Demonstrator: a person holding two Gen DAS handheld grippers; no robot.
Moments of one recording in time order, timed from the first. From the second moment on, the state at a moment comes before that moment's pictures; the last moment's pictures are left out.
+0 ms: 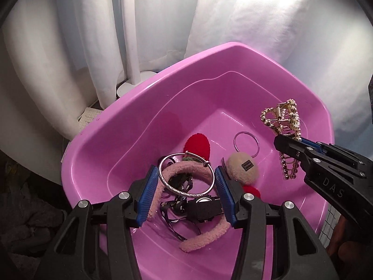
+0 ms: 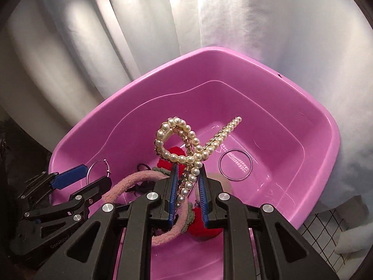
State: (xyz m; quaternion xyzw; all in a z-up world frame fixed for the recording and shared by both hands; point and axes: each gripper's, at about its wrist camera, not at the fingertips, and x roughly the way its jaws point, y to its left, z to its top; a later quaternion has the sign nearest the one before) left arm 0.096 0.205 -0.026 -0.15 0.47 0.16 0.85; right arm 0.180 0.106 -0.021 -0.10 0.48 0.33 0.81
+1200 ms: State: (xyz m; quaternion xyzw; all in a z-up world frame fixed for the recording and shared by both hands) left arm 0.090 0.207 -0.017 -0.13 0.48 0.20 0.85; right arm 0.169 0.091 -0.001 -0.10 0.46 0.29 0.83
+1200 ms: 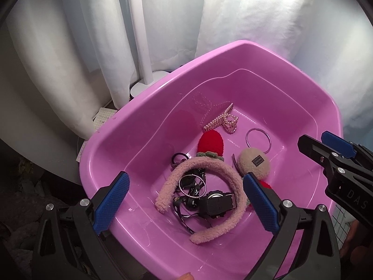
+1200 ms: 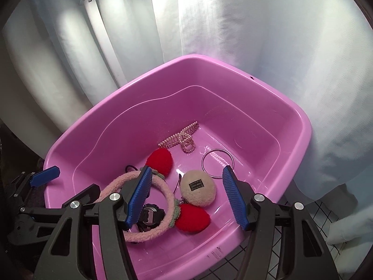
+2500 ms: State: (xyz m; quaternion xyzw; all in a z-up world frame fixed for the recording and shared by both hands) left arm 0.067 0.187 0.018 -0.11 0.44 0.20 0.87; right arm 0.119 0.058 0.024 -0.08 0.44 0.28 0.85
